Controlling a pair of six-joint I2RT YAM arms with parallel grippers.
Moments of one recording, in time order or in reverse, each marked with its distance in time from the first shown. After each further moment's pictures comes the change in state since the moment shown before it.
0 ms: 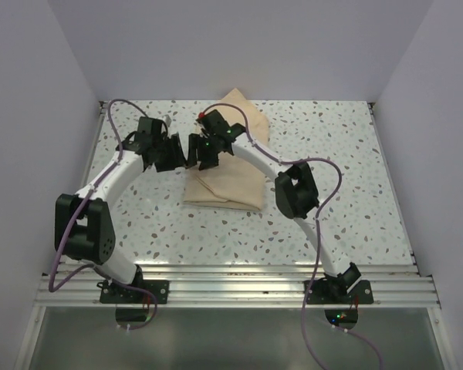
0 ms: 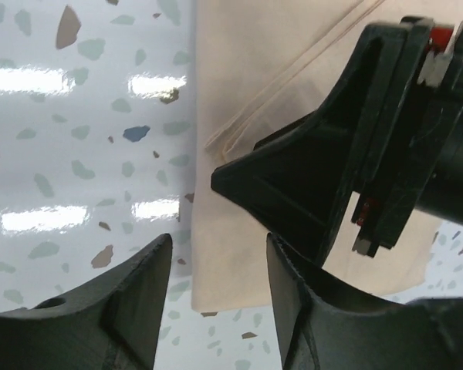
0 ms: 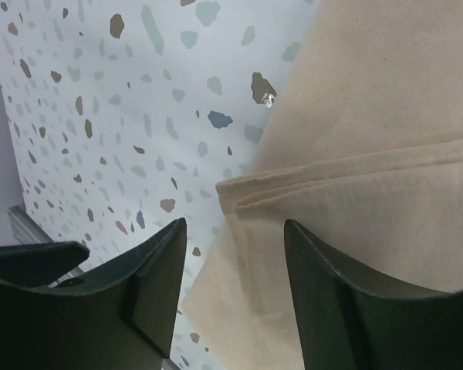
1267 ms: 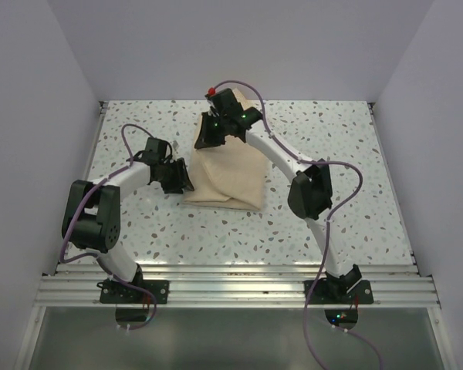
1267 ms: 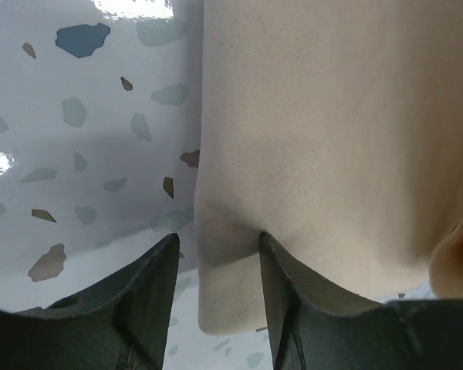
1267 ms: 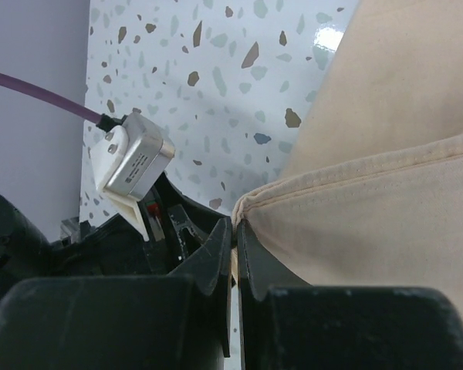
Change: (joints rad) left arm 0.006 0.120 -0.186 0.141 0.167 -0.009; right arm -0.048 -0.174 0.019 -0.041 0.024 0.006
